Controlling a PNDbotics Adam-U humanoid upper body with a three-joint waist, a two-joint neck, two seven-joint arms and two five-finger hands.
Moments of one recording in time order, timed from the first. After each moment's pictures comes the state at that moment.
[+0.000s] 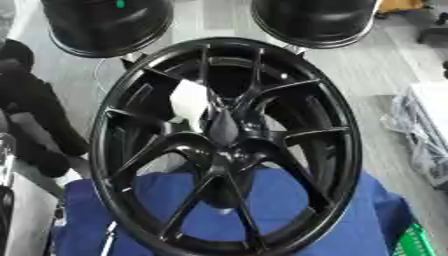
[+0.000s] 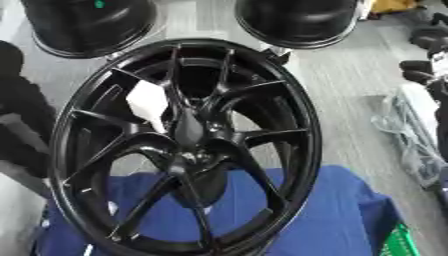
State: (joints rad) left arm -0.44 0.36 0.20 -1.68 0.28 0.02 0.41; right arm -0.27 -0.48 -0.02 -1.90 -0.28 0.04 -0.29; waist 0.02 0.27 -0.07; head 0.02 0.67
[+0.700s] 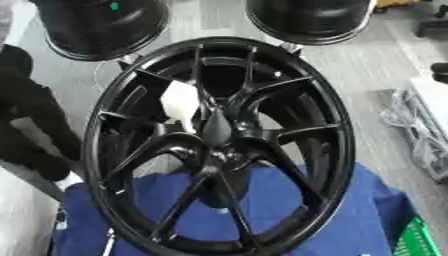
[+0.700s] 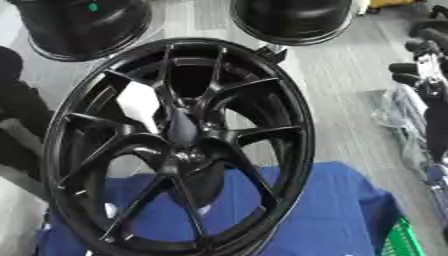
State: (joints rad) left arm -0.68 0.67 0.02 -1.83 0.22 0.07 0.29; right arm -0.25 -0.50 -0.02 -1.89 -0.27 0.04 -0.29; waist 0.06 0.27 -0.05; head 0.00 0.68
